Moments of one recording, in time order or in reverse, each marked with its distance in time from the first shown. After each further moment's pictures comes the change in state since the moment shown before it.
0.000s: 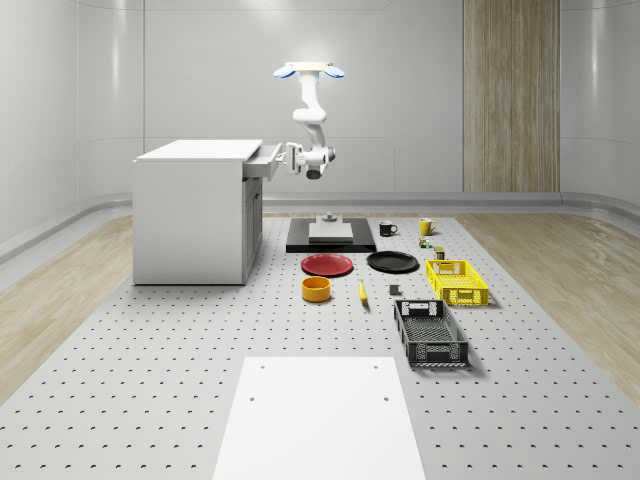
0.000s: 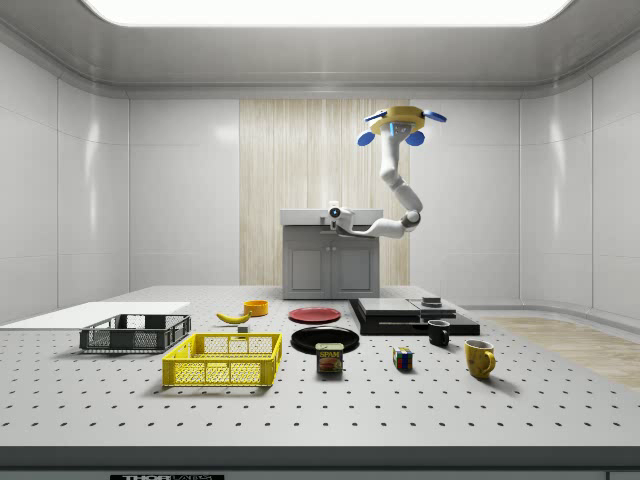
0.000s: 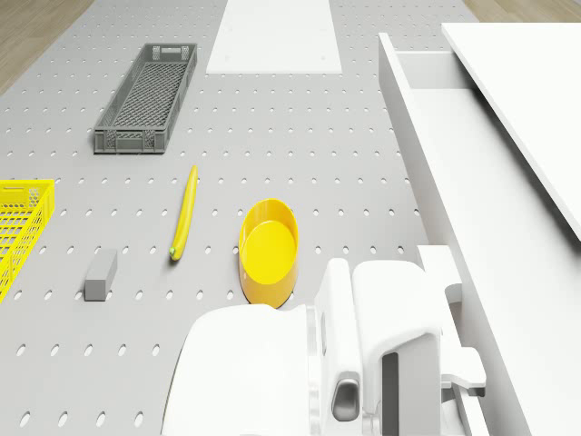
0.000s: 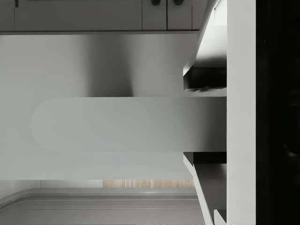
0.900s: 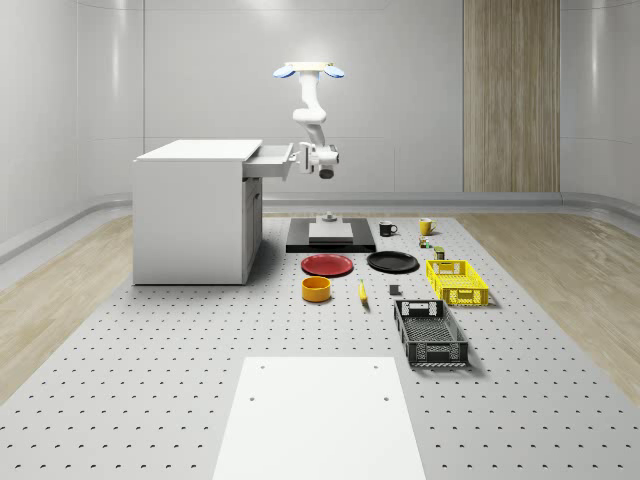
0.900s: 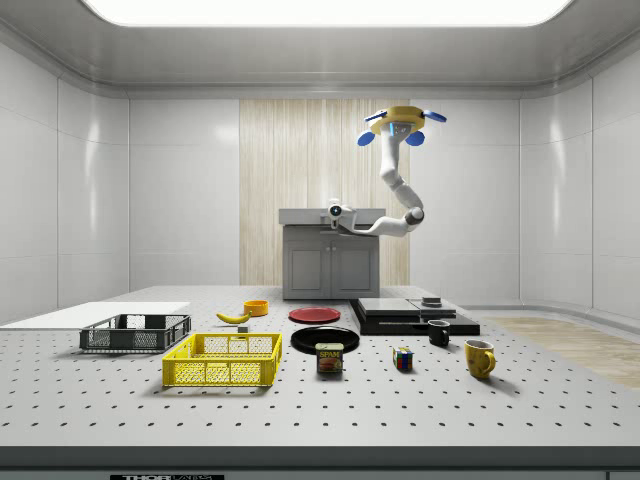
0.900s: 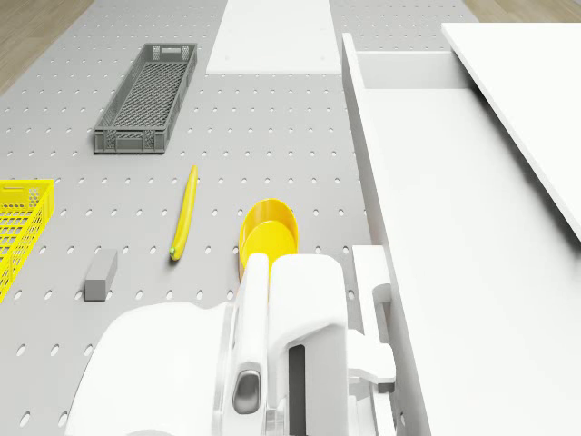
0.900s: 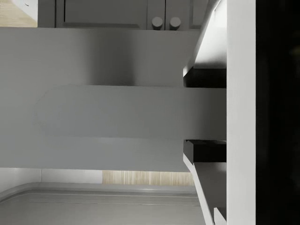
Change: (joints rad) arm -0.010 -0.019 -0.199 0.060 -0.169 -0.147 0.047
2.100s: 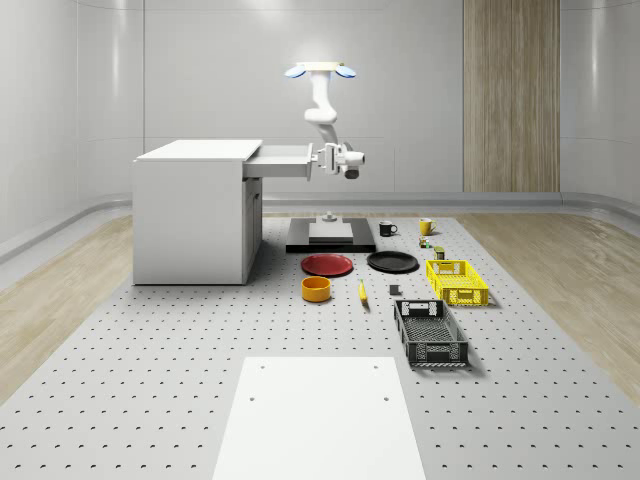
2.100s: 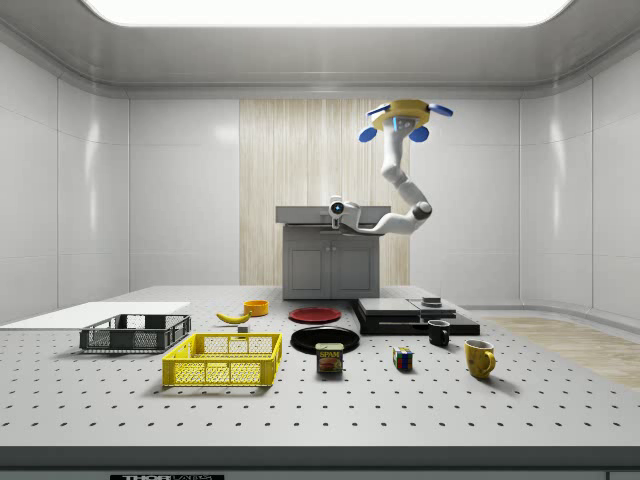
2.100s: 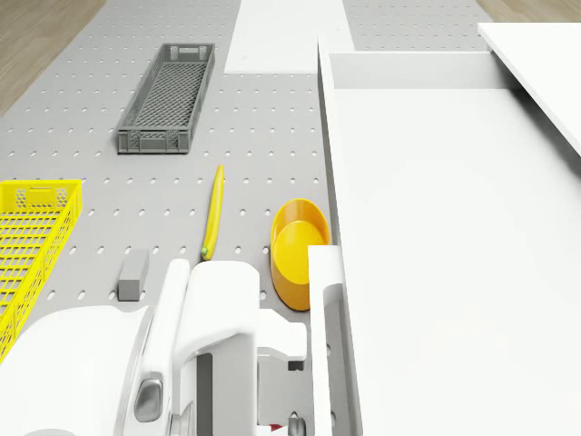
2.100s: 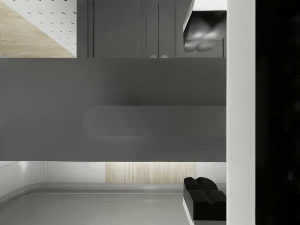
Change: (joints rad) arm 0.112 -0.027 -0.242 0.103 -0.150 -0.088 0.058
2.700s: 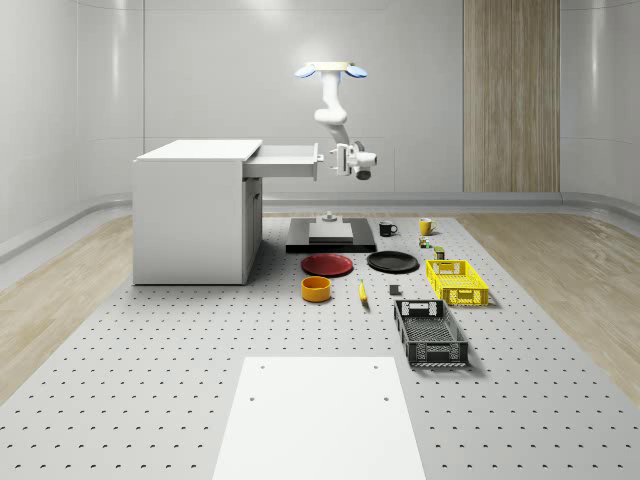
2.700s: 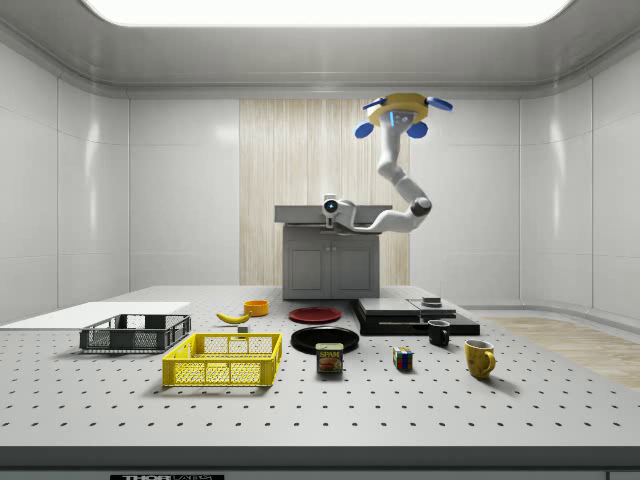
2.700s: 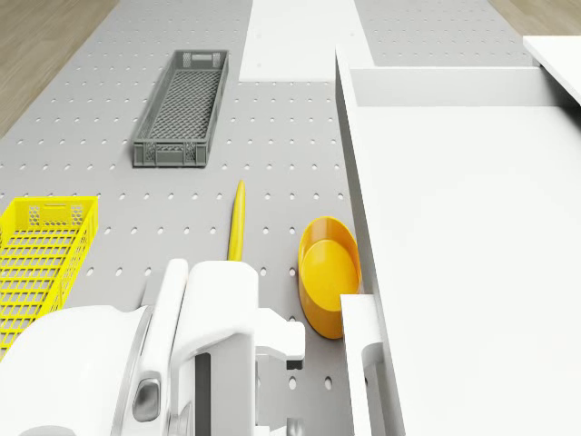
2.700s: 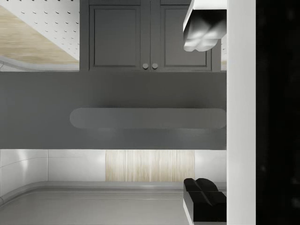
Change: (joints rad) arm 0.057 -0.046 -0.032 -0.003 -0.034 0.043 0.023
